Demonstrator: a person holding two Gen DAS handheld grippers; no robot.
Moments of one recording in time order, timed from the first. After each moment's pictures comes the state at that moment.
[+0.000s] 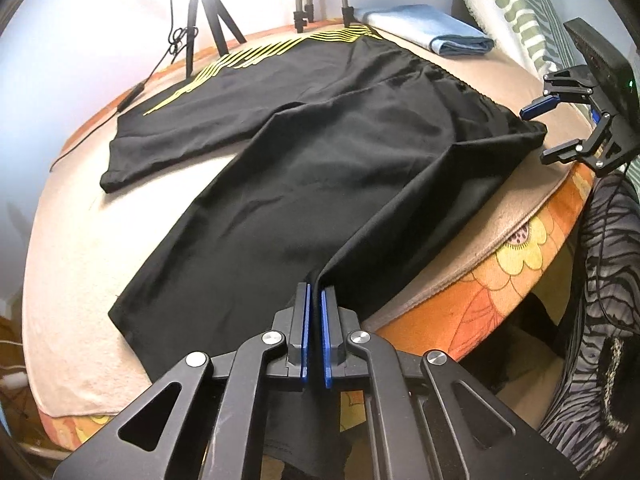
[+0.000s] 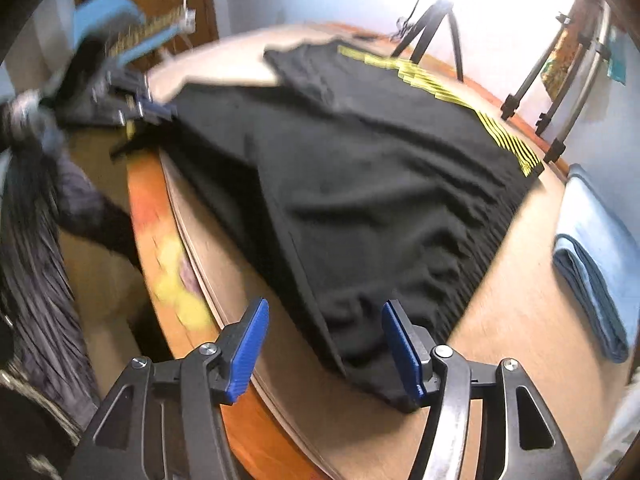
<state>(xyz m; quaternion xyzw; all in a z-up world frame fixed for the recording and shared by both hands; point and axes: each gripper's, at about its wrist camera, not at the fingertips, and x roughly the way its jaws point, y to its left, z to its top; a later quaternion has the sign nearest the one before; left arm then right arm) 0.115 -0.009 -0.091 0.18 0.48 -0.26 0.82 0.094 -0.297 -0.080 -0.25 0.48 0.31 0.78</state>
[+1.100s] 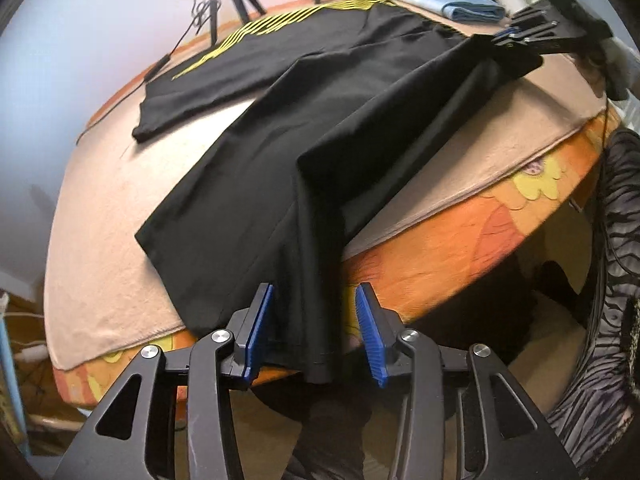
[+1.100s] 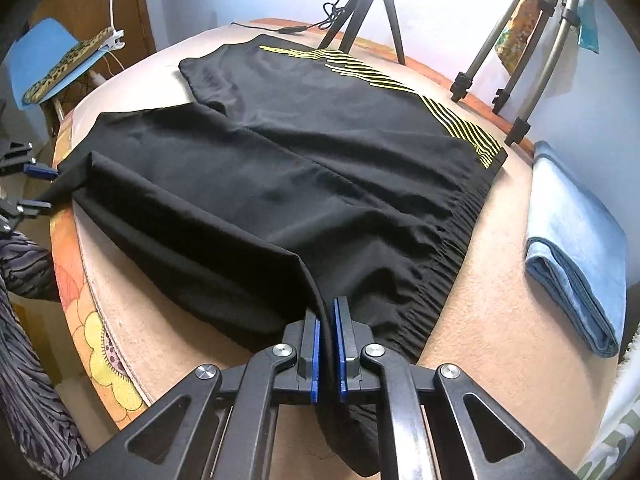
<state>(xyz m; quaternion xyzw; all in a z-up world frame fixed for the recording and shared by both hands) 0.080 0.019 -0.103 0.21 0.51 -0.20 0.81 0.164 -0.298 -0.082 -0.20 0.49 0.22 0.82</state>
